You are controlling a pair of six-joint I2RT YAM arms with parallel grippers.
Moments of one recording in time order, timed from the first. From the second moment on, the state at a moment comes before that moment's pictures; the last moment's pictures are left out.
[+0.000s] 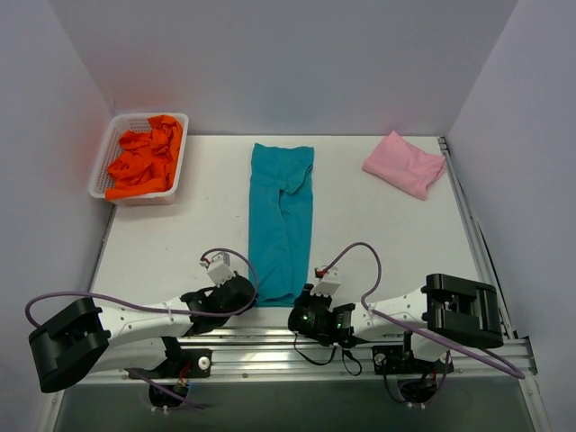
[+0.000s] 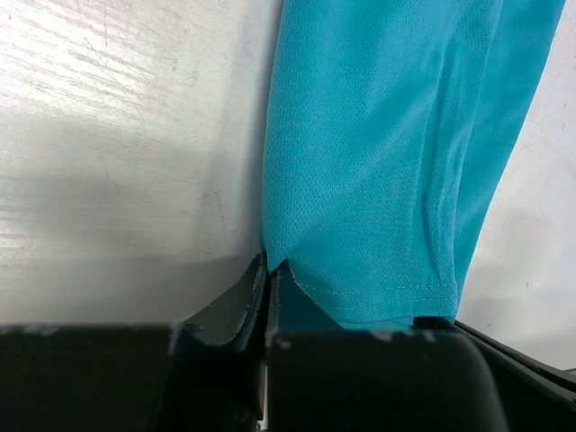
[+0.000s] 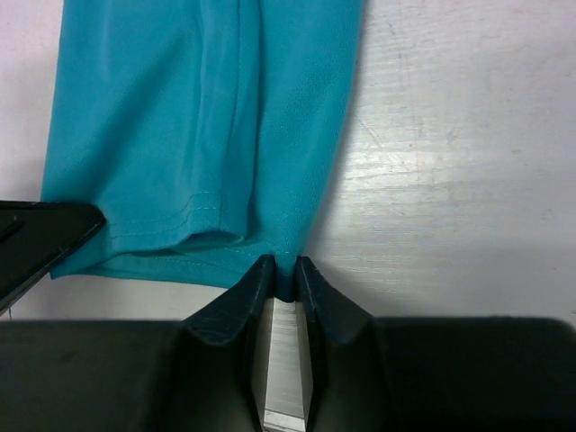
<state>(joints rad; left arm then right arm) -1.05 1.13 0.32 -0.05 -0.49 -1.34 1.39 1.48 0.48 0.04 0.80 1.31</state>
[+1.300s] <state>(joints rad) -1.09 0.98 0.72 -0.47 -0.54 -1.08 1.45 1.37 0.83 -0.60 1.10 1.42</state>
